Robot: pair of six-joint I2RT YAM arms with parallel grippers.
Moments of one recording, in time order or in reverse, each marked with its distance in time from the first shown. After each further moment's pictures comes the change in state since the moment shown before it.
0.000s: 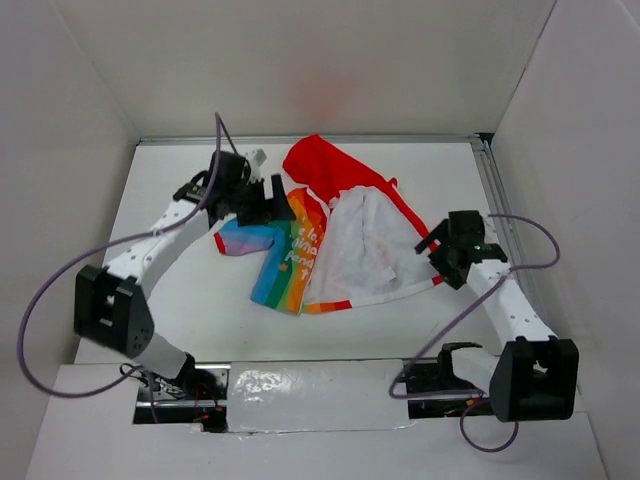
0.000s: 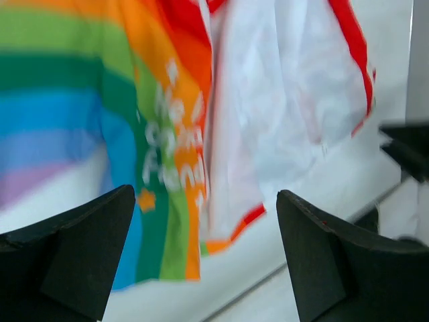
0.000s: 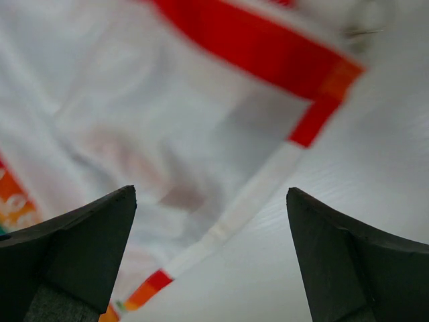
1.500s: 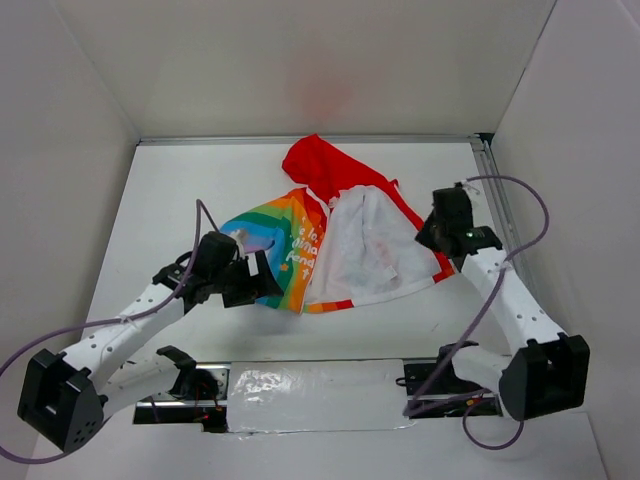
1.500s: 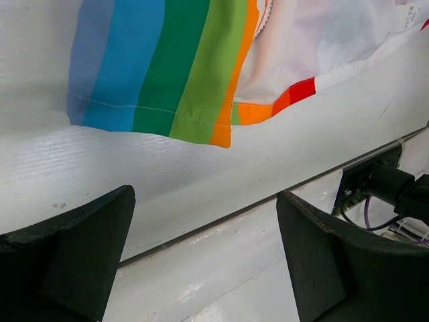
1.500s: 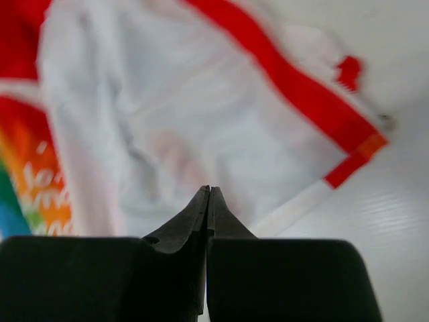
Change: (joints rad) left arm -0.164 -0.633 -0.776 0.040 -0.064 -0.289; right arm -0.006 0.048 0.138 0.031 0.079 -0.186
